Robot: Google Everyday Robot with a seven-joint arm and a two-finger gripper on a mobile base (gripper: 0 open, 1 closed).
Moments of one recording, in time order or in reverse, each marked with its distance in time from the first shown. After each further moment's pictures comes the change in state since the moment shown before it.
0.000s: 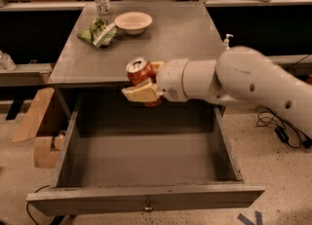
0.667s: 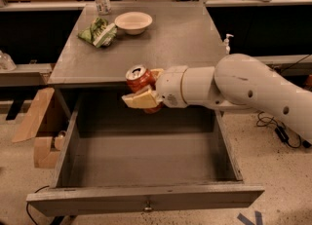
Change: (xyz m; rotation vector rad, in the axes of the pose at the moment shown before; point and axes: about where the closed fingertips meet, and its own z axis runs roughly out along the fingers) arm 0.021 0.014 0.001 -0.011 0.028 0.017
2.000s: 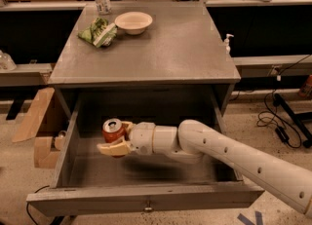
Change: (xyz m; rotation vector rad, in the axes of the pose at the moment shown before) arm 0.115 0.092 0.129 -0.276 -0.281 0.137
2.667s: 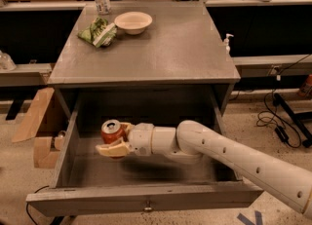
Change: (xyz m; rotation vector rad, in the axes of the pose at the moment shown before) arm 0.005 0.003 0.006 -0.013 -0.005 0.009
